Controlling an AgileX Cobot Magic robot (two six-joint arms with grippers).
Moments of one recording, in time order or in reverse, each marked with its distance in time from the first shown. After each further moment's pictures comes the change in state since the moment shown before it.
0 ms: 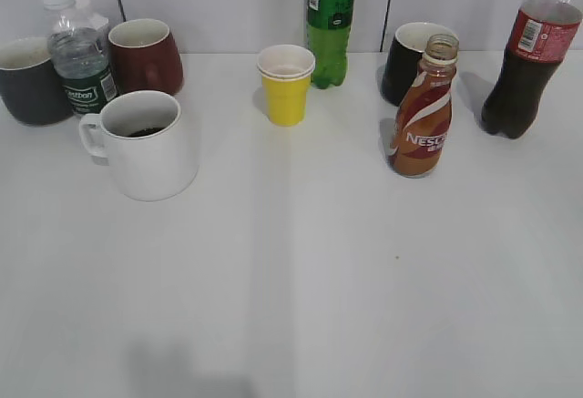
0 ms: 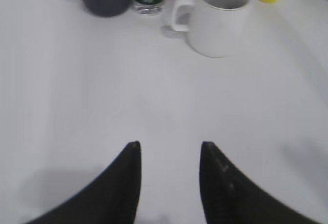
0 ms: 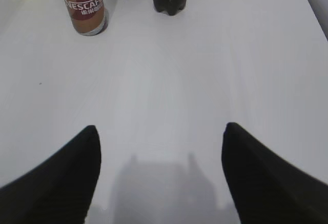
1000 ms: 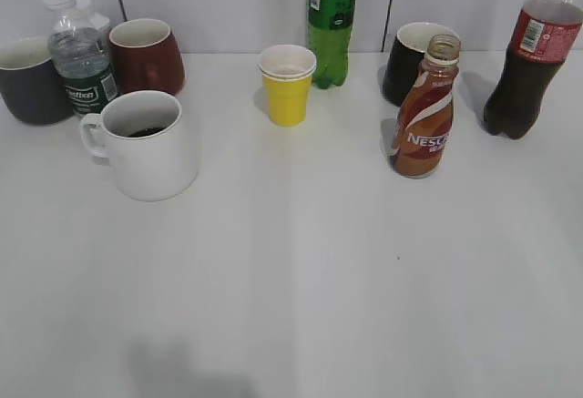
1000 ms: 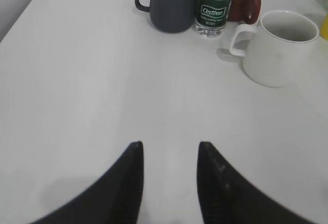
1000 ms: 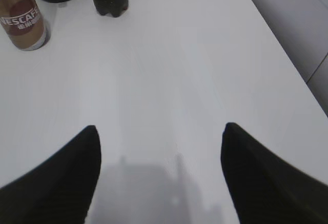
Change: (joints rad) left arm 0.226 -0.079 0.000 -0.001 0.000 0.000; right arm -0.198 0.000 0.000 -0.003 -0.002 0.002
